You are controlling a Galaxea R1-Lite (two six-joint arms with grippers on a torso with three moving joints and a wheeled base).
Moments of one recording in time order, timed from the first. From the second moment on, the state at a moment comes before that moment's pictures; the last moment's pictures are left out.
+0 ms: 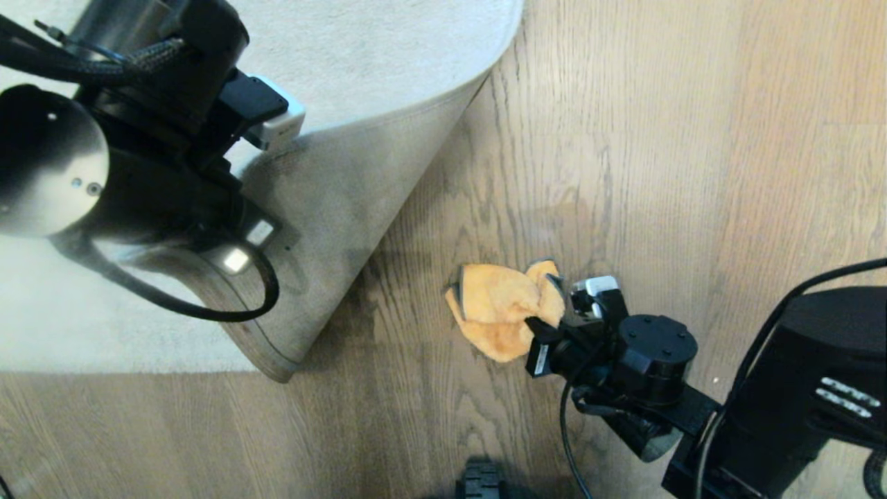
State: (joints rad) left arm -0.64 1.56 -1.57 0.76 0.74 0.22; right arm 0.69 2.10 -0.52 -1.52 -0.25 0.16
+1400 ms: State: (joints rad) left arm -0.66 1.57 -1.56 0.76 0.75 0.18; right arm 1.19 2.30 -0.67 -1.52 -0.32 0.19
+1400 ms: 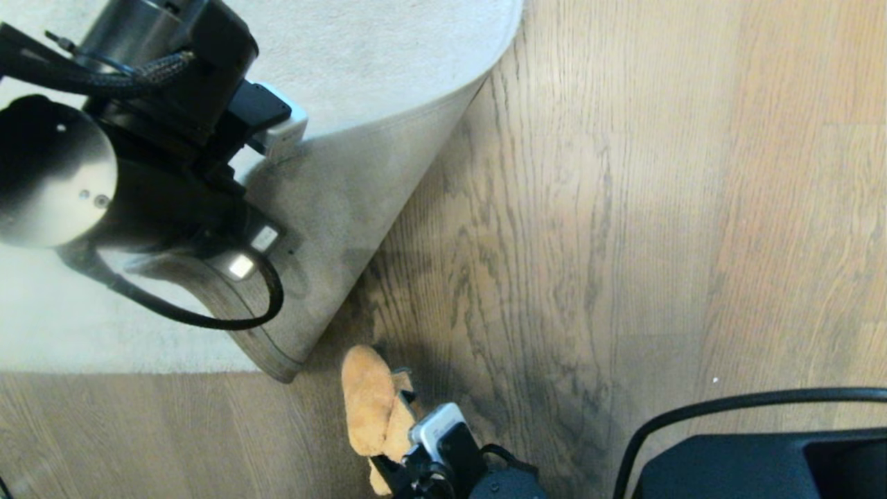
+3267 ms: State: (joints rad) left arm -0.67 1.56 -1.55 0.76 0.75 0.18; right arm 1.09 2.13 -0.45 -1.52 -0.31 0.19
